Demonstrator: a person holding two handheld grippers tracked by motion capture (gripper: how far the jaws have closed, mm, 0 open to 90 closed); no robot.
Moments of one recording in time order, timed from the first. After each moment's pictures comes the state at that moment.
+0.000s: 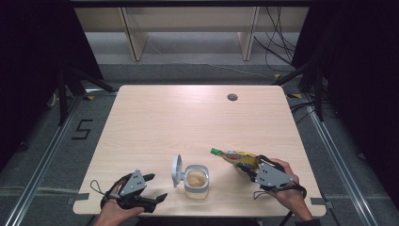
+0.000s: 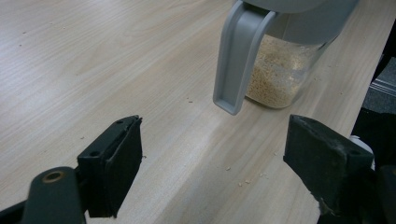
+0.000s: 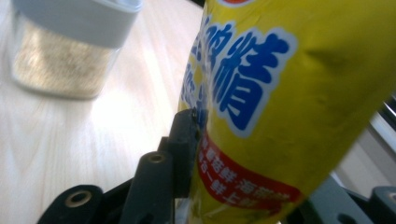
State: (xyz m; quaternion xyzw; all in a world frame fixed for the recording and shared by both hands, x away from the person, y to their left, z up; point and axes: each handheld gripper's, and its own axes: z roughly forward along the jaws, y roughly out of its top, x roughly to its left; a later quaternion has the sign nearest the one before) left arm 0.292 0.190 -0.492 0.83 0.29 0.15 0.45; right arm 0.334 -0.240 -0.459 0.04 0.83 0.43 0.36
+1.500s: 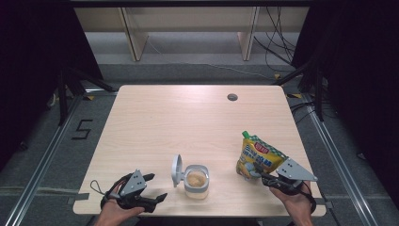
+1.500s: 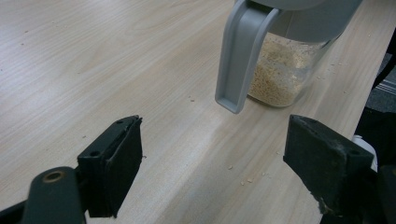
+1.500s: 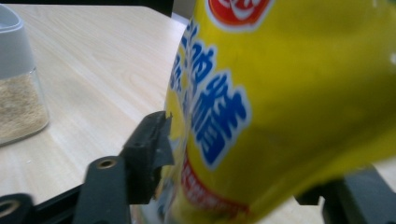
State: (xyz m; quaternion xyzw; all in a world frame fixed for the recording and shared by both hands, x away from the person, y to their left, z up) left arm 0.292 0.190 -0.492 0.83 0.29 0.15 0.44; right arm 0.316 -0.276 -0.467 0.31 0.76 0.47 0.33
